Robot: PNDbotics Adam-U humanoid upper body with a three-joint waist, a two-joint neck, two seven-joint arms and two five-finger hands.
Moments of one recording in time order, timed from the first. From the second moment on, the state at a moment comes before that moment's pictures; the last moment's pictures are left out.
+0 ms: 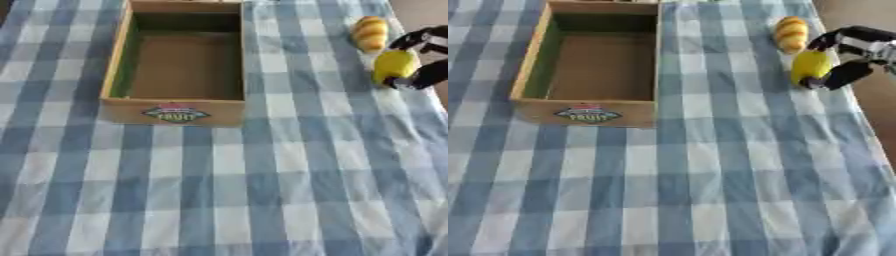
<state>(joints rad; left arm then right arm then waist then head) -0.29 0.29 0.10 -1.98 -0.19 -0.22 0.59 -0.75 -0.95 0.28 -1.06 0.44 -0.04 0.32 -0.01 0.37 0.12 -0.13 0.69</state>
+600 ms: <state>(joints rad) -0.29 0.28 0.10 -1.98 -0.19 -0.22 0.58 -0.76 -0.92 0.27 -1.01 0.46 -0.02 0.29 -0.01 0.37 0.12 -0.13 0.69</state>
